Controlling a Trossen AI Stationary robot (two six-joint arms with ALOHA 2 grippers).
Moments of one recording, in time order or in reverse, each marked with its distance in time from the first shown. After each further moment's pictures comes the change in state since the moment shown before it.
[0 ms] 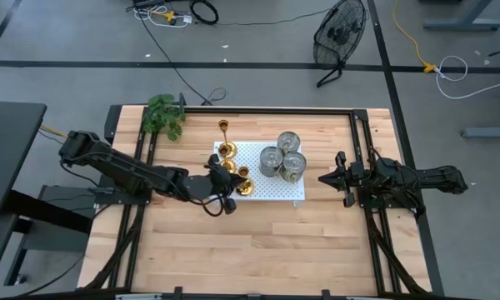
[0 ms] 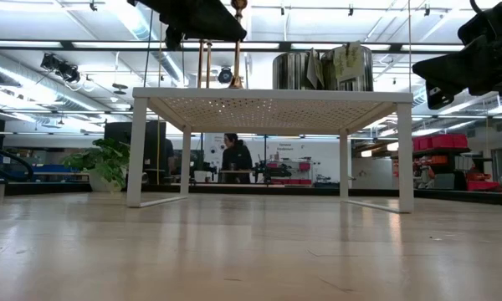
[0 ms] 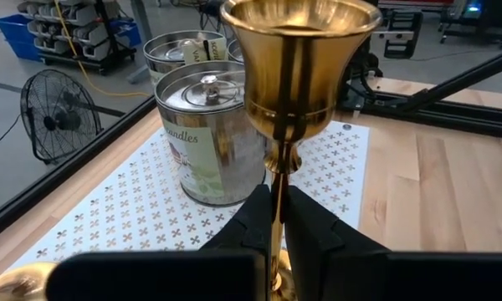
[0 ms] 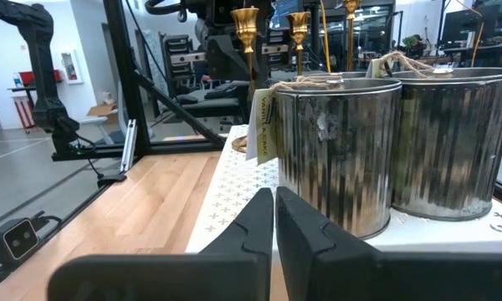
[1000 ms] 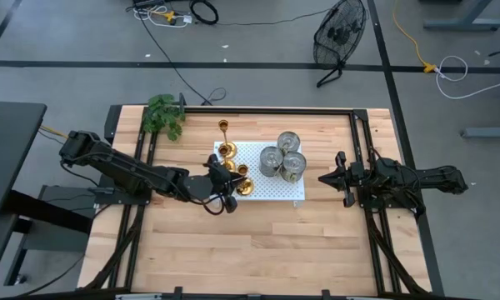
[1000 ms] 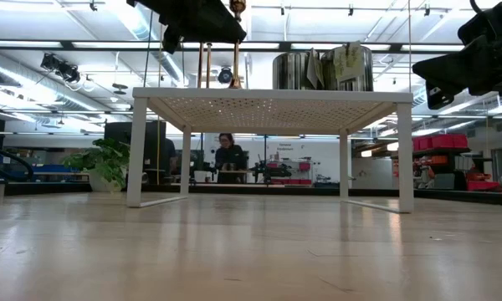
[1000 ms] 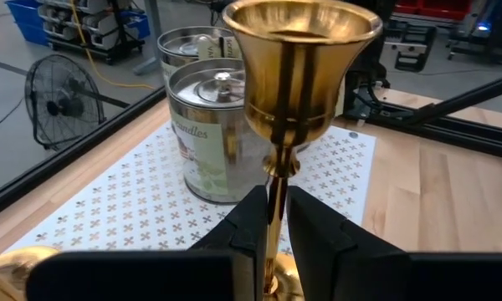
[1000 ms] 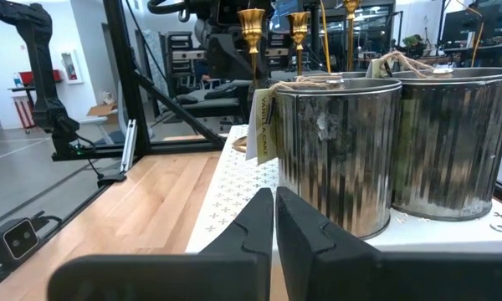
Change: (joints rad) left arm 0.003 0.002 0.000 -0.001 -0.026 -0.078; right arm 0.000 0.000 0.000 0.000 0.000 0.000
